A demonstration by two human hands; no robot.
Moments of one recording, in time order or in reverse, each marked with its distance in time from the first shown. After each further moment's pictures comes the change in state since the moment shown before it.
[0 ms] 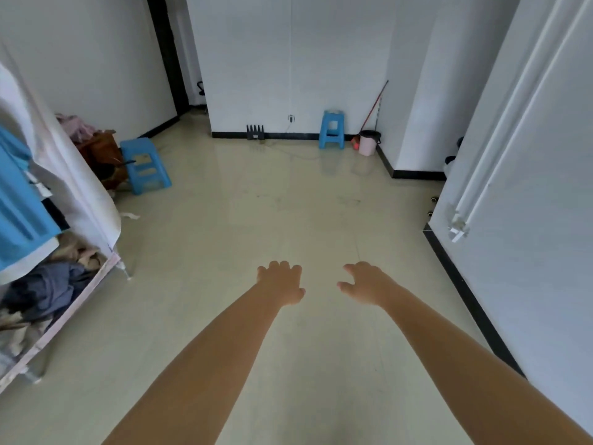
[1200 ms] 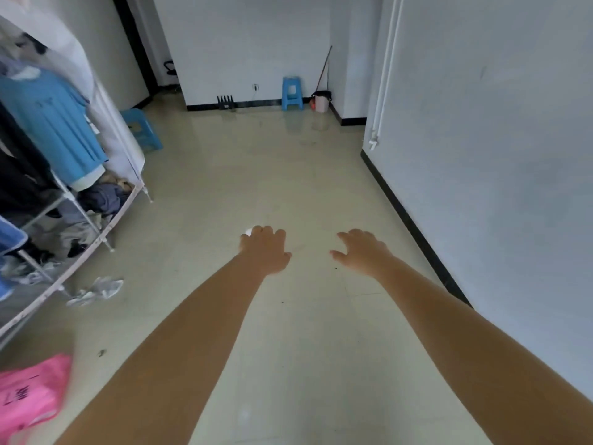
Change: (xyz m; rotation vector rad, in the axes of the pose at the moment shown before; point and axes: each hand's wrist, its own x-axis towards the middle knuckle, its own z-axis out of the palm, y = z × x) left_hand -0.882 0.214 0.243 0.070 0.107 0.046; right_hand -0.920 -0.013 0.288 0.003 0.091 0.089
